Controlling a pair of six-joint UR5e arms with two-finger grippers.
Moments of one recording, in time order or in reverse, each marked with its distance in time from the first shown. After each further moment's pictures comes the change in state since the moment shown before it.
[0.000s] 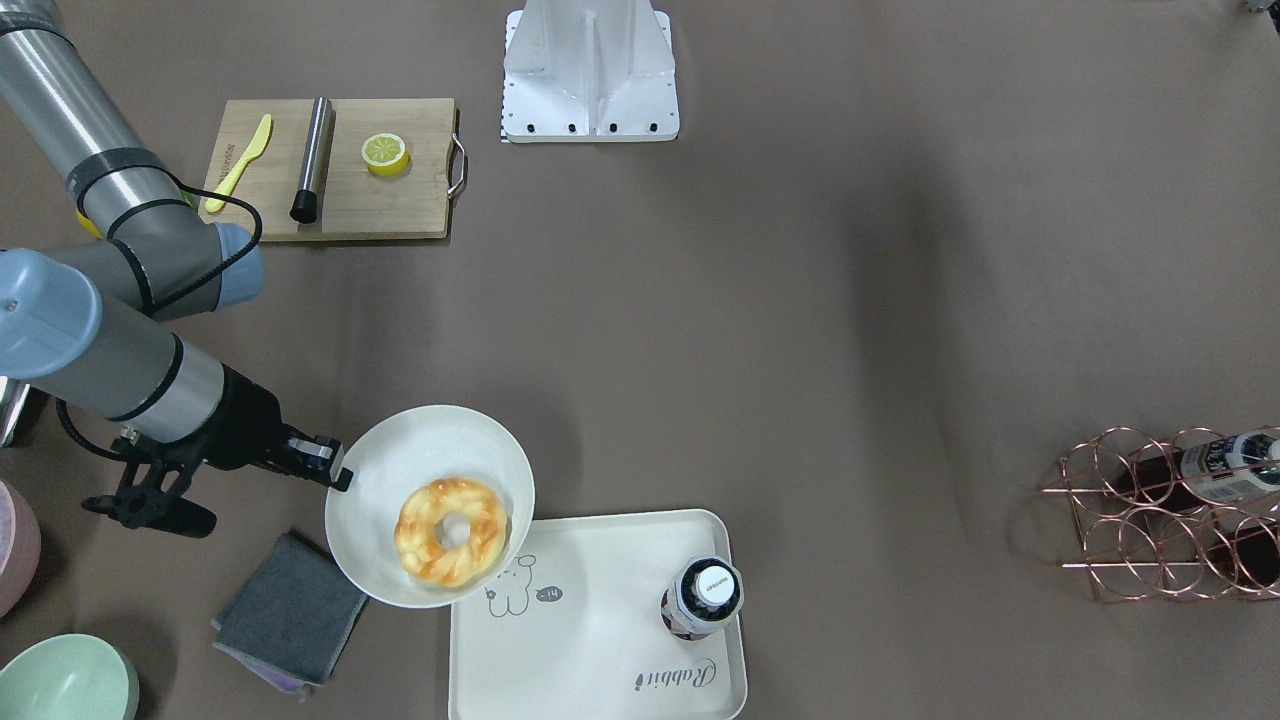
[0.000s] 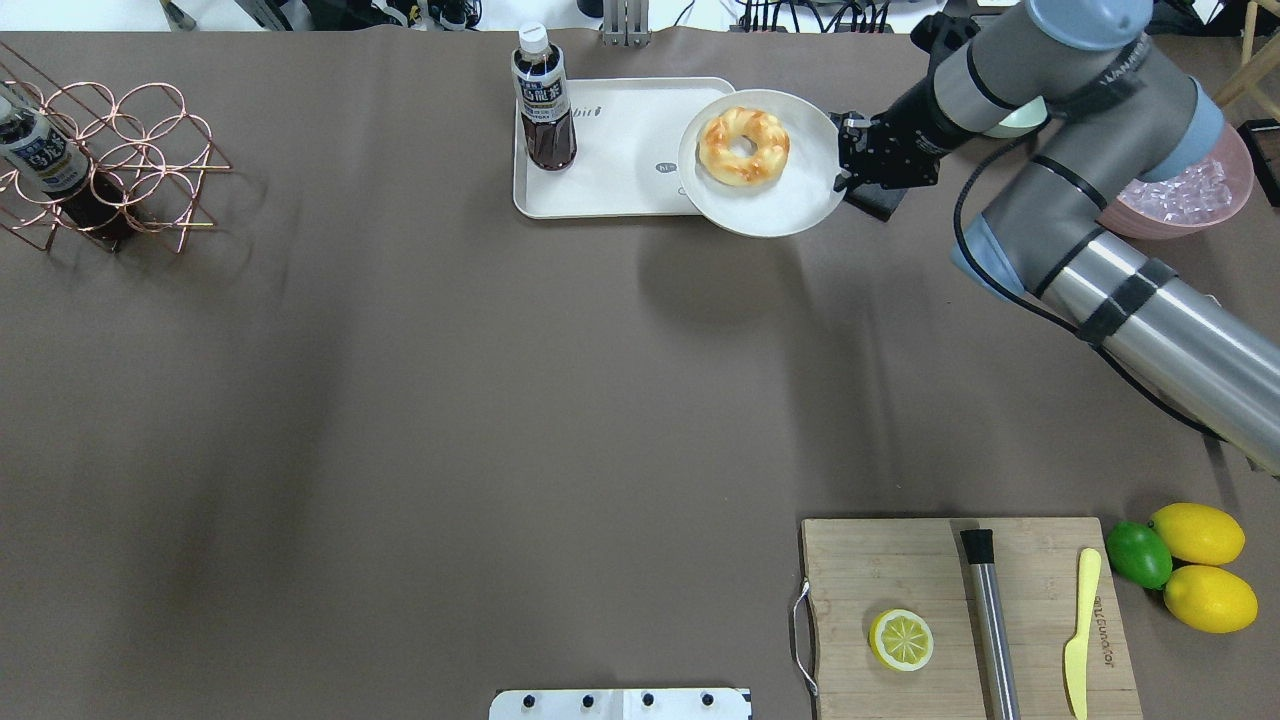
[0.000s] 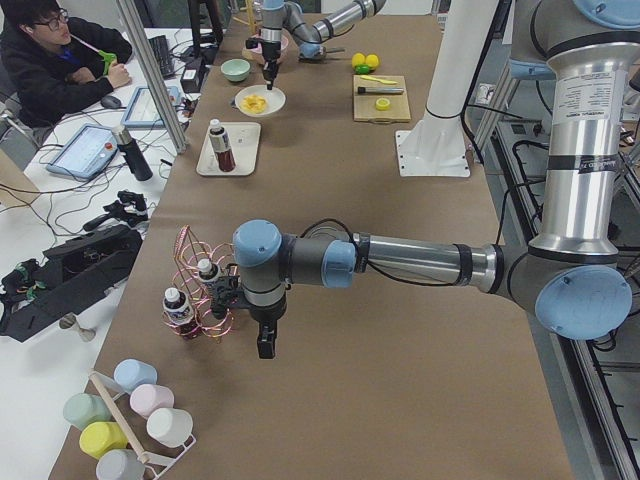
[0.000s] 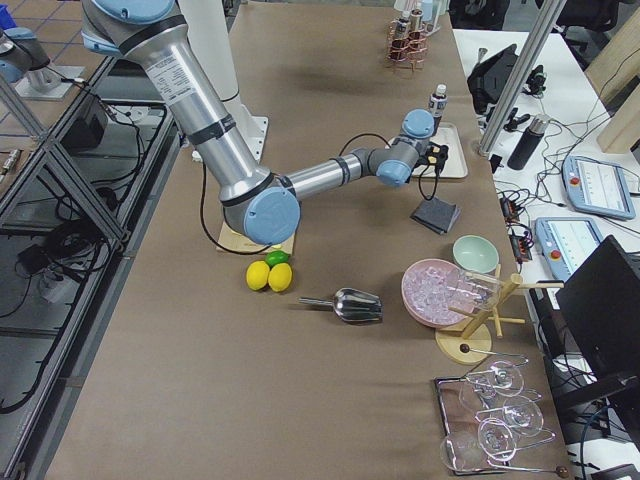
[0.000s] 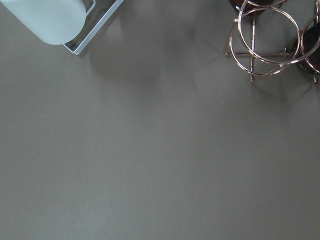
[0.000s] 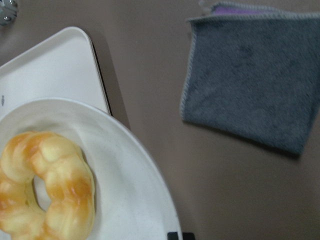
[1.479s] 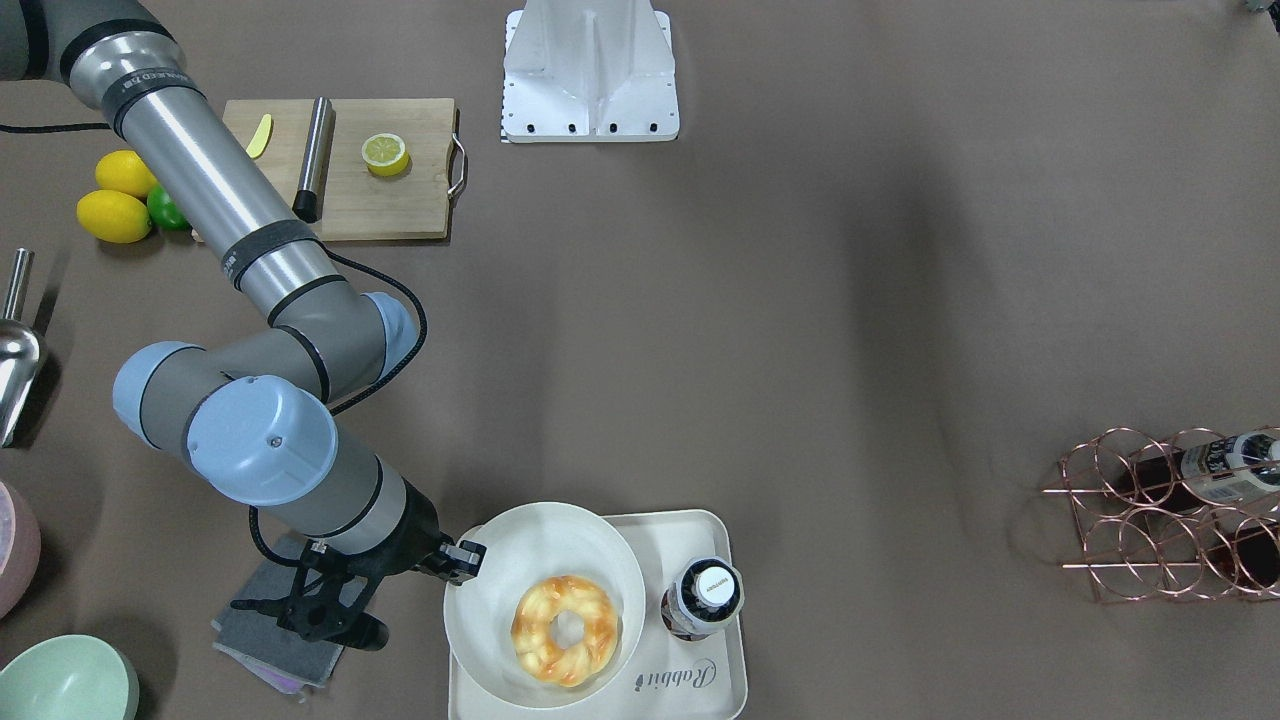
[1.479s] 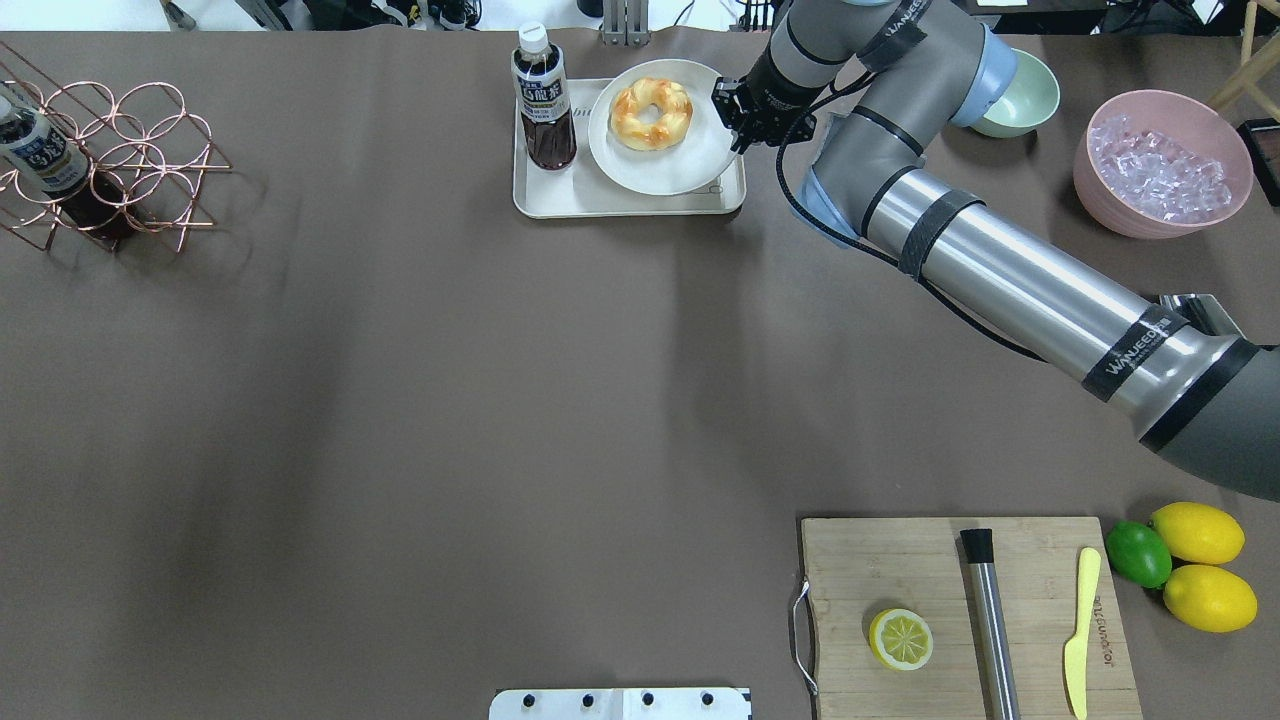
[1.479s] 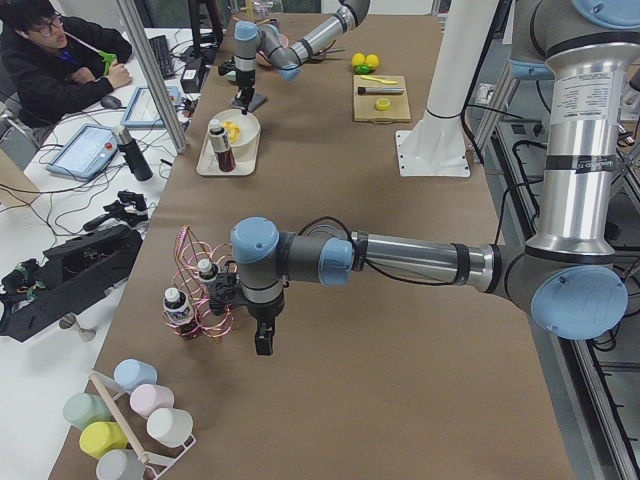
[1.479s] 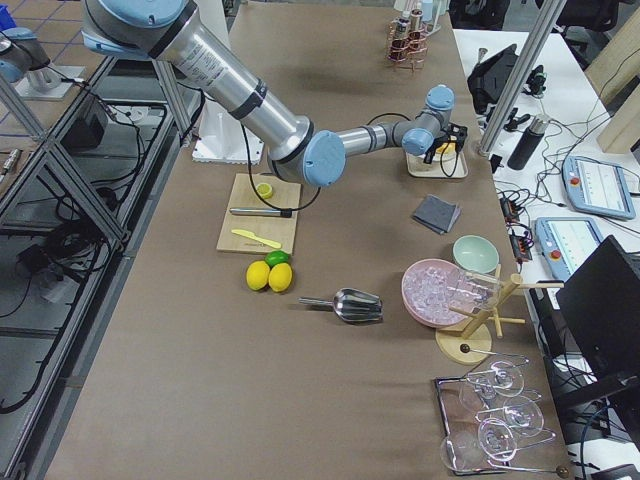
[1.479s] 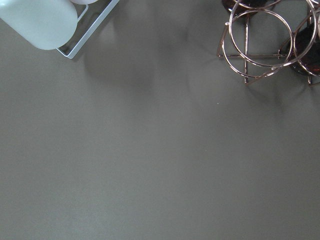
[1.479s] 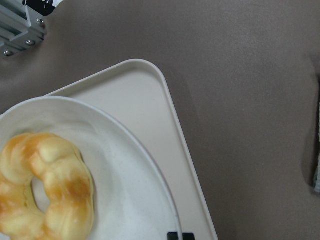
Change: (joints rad) left arm 0.009 -0.010 0.001 0.000 0.000 0.000; right arm -0.072 0.375 -0.457 -0.004 -0.155 -0.007
